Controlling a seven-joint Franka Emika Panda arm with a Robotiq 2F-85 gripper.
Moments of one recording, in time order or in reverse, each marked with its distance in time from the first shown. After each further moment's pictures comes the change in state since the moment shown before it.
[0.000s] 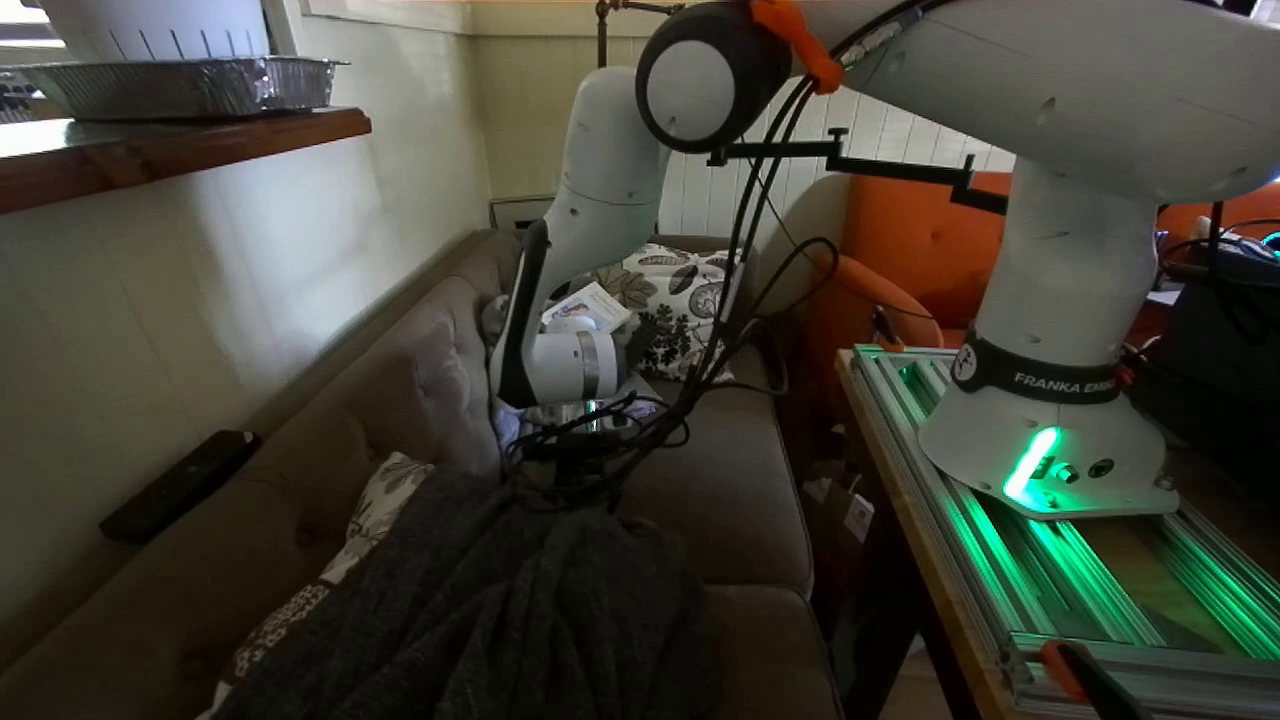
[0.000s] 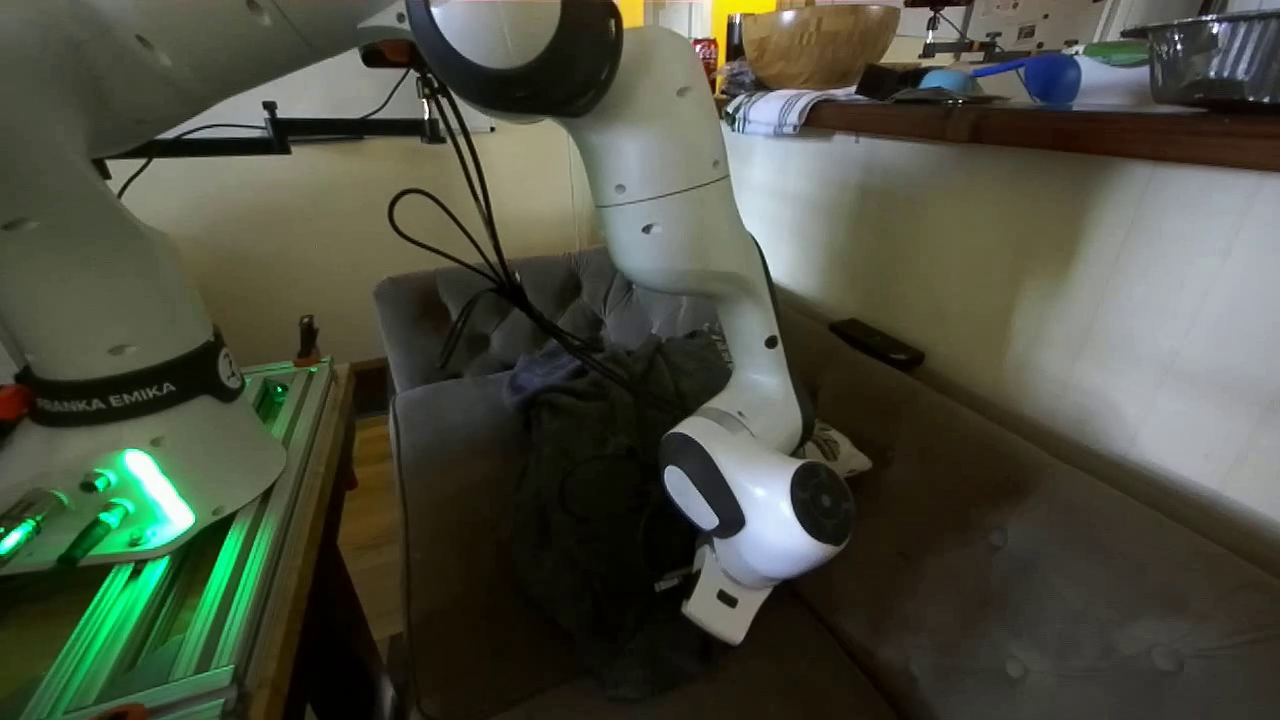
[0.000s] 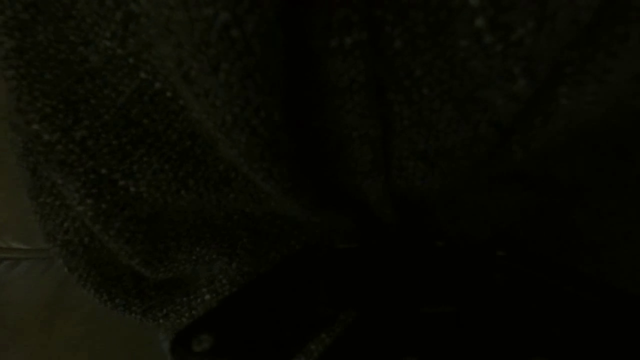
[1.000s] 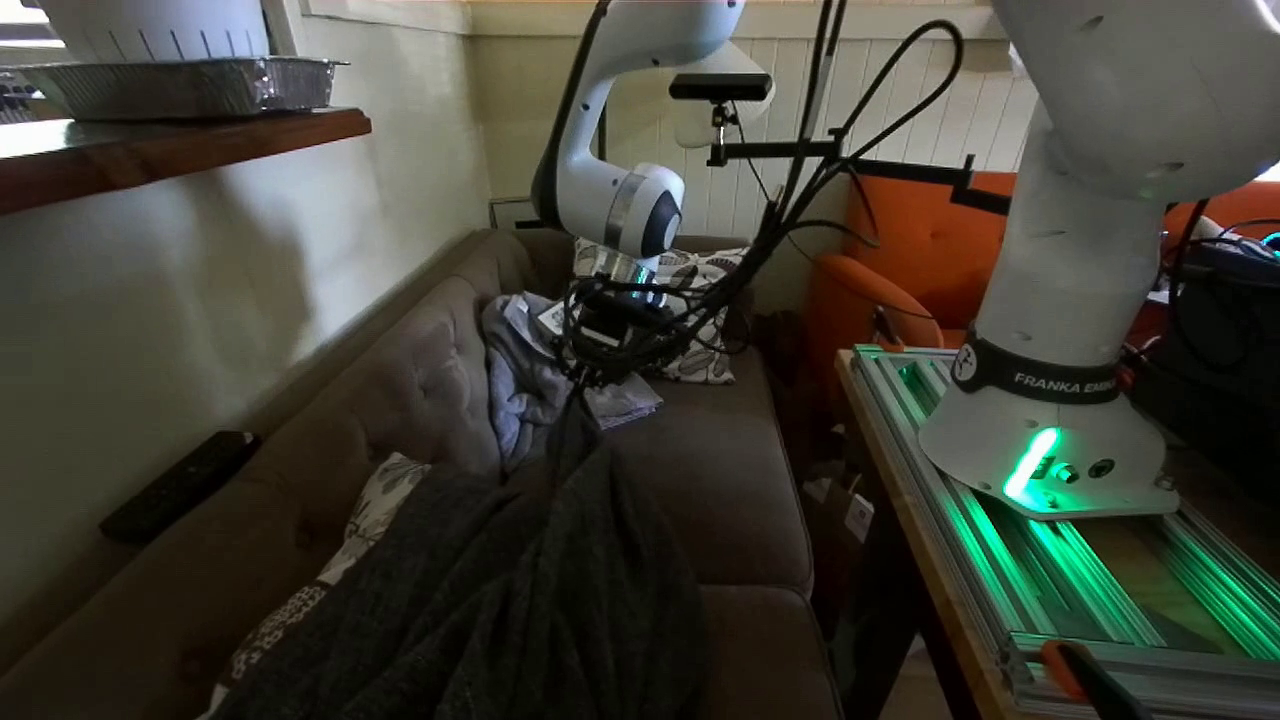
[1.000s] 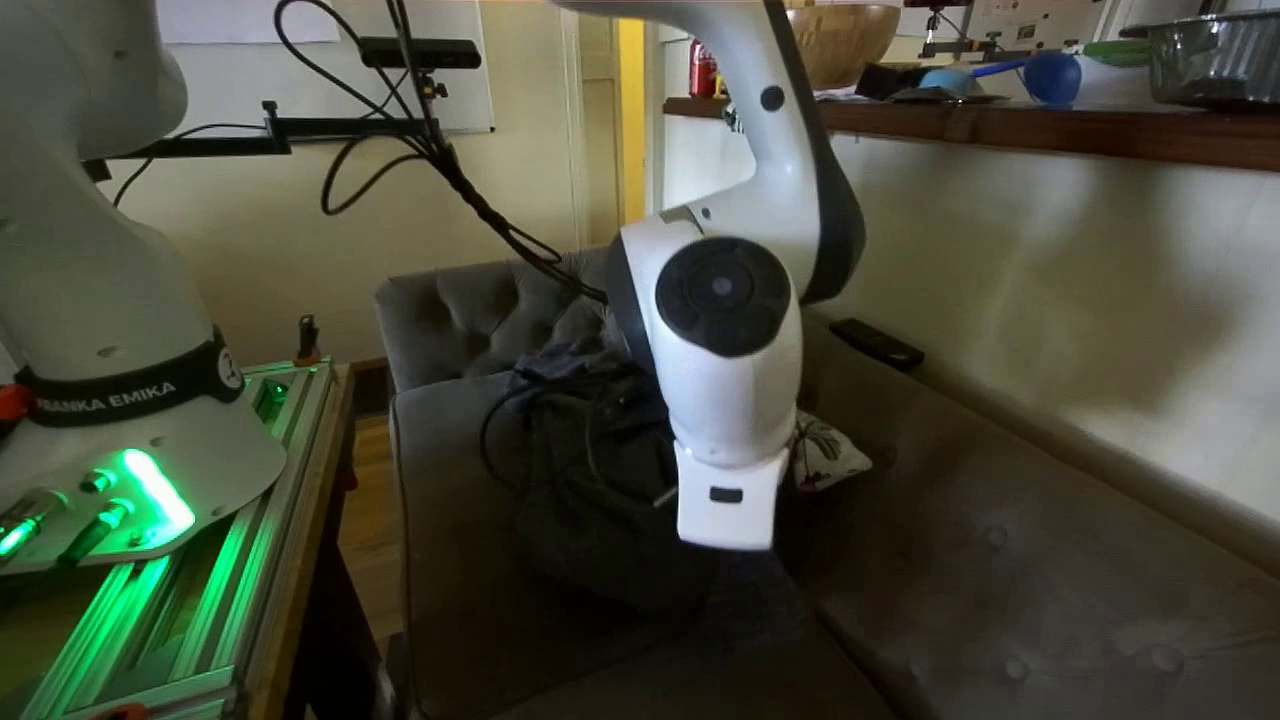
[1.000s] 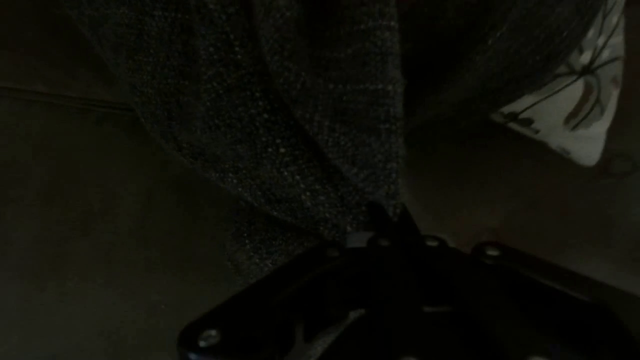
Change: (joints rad) arm -0.107 -0.641 0.011 -0.547 0.443 0.229 -0.753
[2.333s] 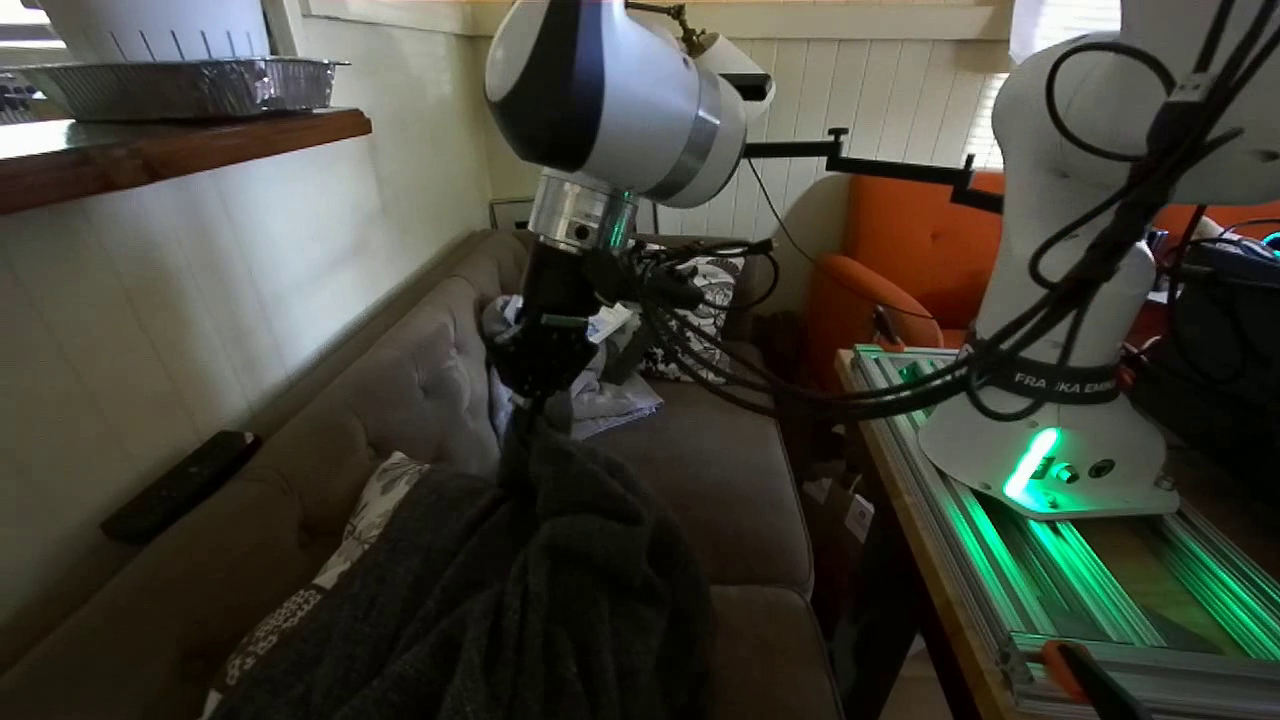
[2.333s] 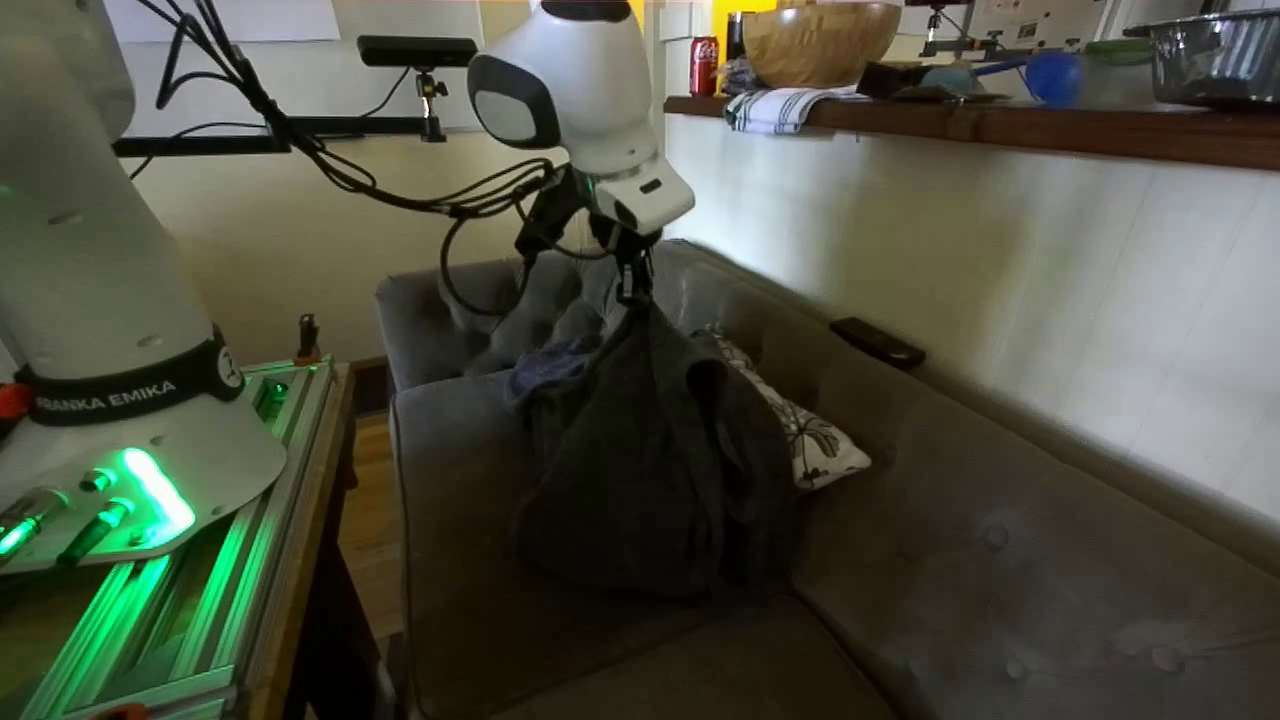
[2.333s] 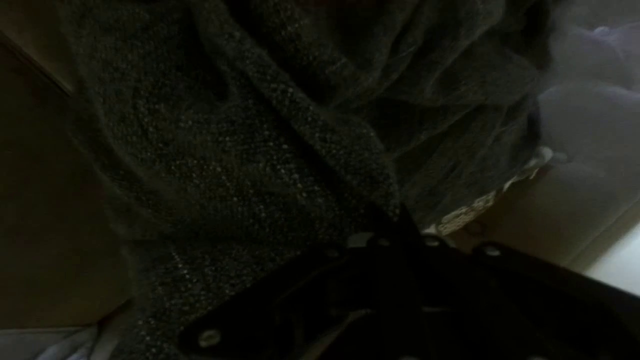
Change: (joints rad) arm 0.414 -0.473 0.201 -0.339 -0.265 0.303 -0.001
